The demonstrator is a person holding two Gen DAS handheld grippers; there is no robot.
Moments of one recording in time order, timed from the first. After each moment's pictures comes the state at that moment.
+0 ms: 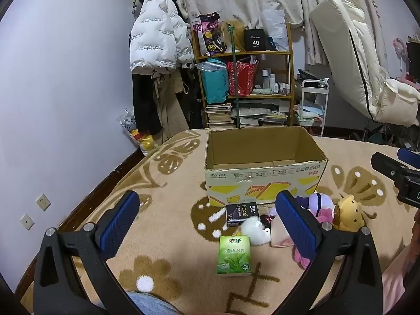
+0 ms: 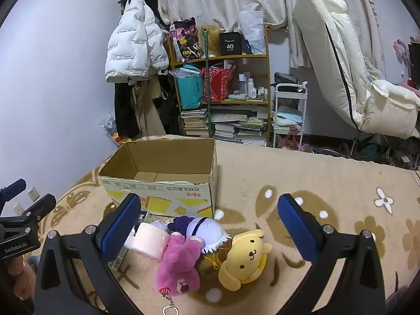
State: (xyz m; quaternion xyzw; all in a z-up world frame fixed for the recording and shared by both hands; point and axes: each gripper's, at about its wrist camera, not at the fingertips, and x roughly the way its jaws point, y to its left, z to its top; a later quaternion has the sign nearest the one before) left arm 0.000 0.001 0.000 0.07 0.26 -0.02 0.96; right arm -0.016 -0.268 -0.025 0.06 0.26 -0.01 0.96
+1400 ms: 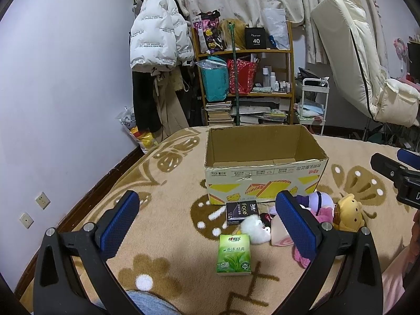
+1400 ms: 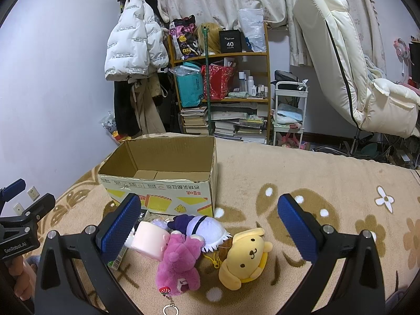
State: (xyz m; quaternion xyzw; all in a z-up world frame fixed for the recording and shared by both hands) left arm -0.001 0.004 -0.011 0.07 0.26 -0.02 0.96; right arm -0.015 -0.267 -0.027 0.06 0.26 -0.01 0.96
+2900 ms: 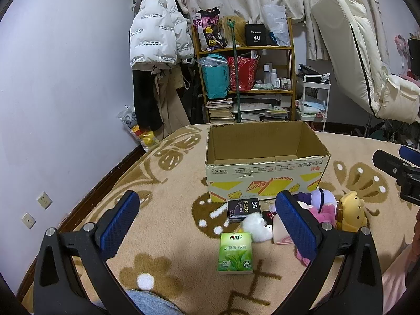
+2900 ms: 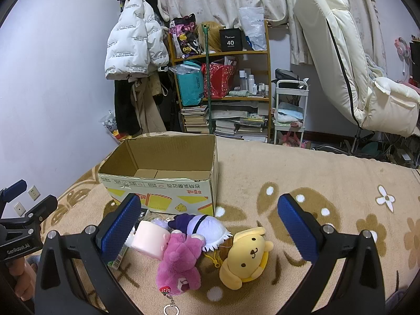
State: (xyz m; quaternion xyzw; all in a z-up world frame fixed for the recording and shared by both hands) left arm 0.002 0.003 -0.011 0.07 0.27 -0.02 0.96; right arm -0.014 -0.267 -0.029 0.06 0.26 -0.01 0.96
